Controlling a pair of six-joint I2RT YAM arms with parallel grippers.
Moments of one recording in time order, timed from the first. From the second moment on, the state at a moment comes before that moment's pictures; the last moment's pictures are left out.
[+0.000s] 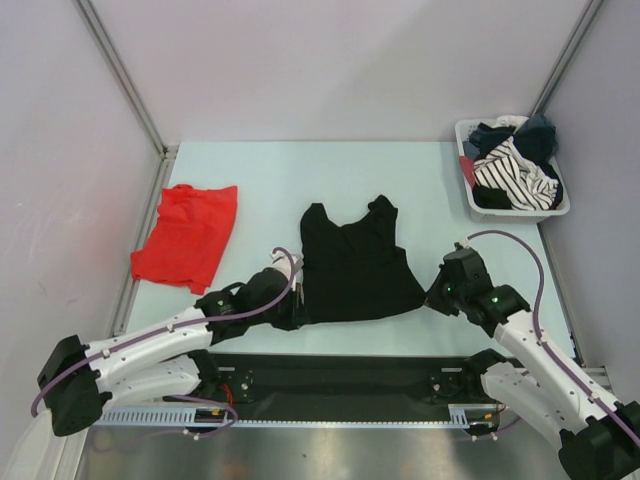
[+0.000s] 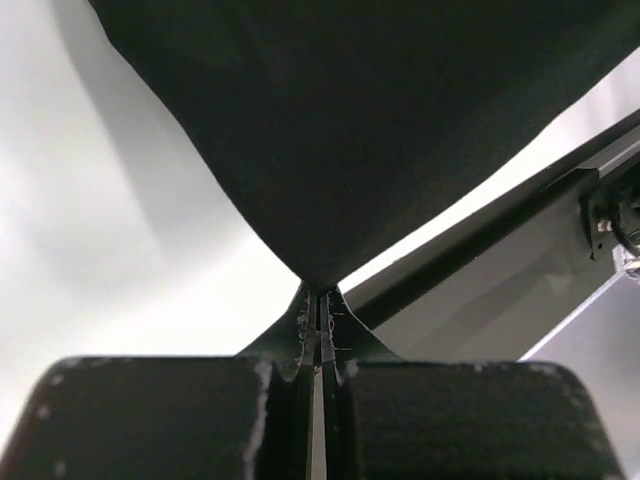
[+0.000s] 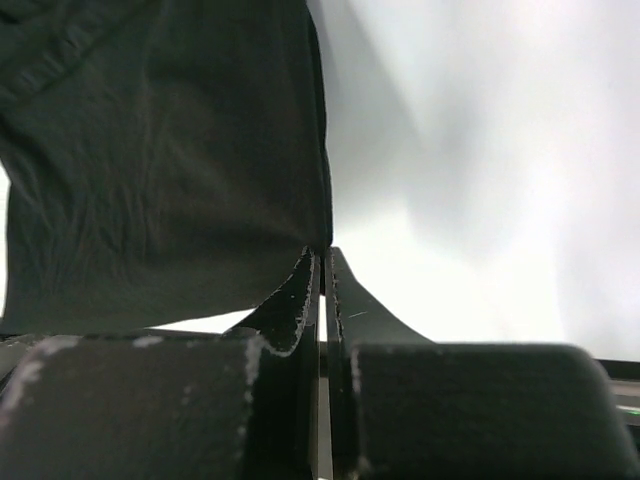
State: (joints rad) left arm -0.94 0.96 0.54 -0.37 0.00 -0.71; right arm 0.42 0.79 0.57 -0.70 0.03 0.80
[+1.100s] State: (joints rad) left arm -0.50 1.35 1.04 -0.50 0.11 -0.53; right arm 0.32 1.44 1.23 -0.59 -0.05 0.65
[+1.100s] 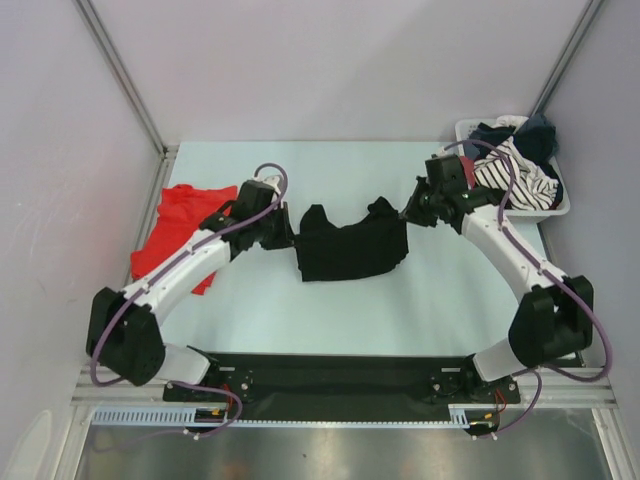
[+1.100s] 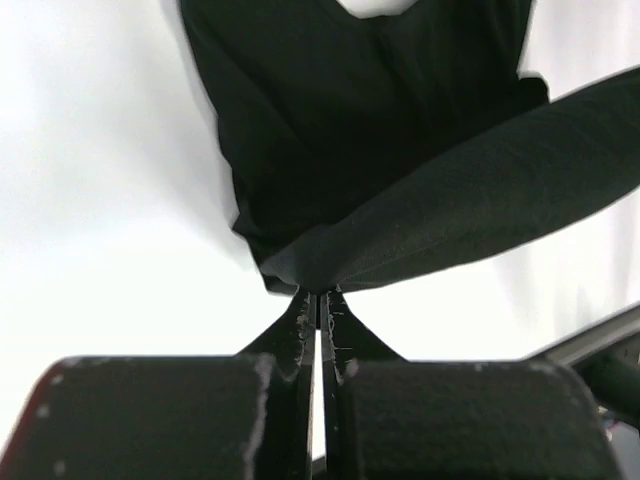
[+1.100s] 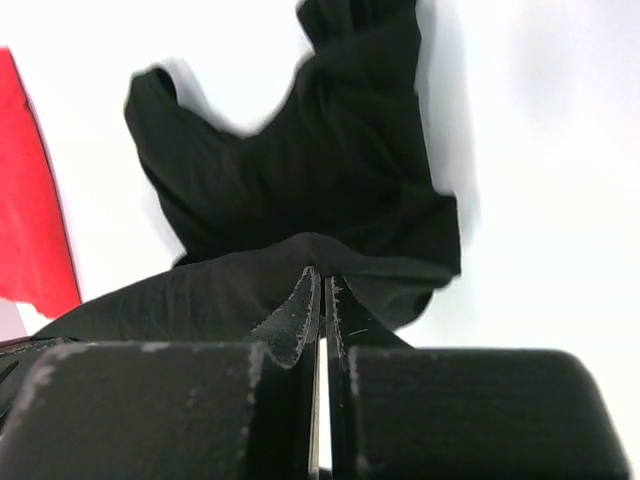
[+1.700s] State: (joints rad) left arm -0.30 1.87 1.42 -0.48 0.26 -0.49; right arm 0.20 1.97 1.63 -0.51 -0.17 0.64
